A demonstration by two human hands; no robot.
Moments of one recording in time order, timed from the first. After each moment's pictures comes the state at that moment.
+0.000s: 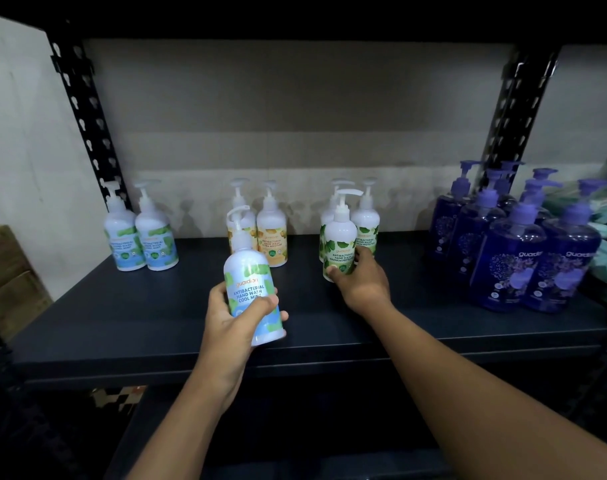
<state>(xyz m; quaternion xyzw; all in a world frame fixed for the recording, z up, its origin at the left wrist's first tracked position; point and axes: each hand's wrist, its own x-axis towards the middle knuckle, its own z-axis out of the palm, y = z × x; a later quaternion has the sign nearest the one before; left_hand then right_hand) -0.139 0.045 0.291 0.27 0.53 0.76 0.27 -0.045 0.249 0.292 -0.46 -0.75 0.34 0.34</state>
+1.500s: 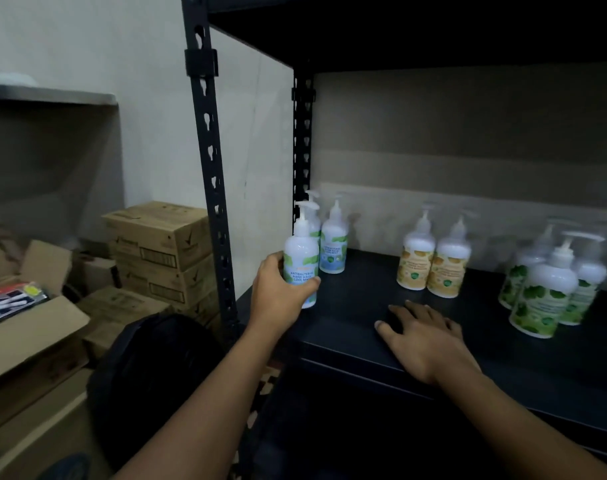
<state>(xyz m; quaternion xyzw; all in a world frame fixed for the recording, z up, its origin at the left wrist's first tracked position) -0.321 -0.057 0.307 0.23 0.75 0.62 -0.06 -0.161 0.116 0.289 -0.31 -0.95 0.10 0.02</state>
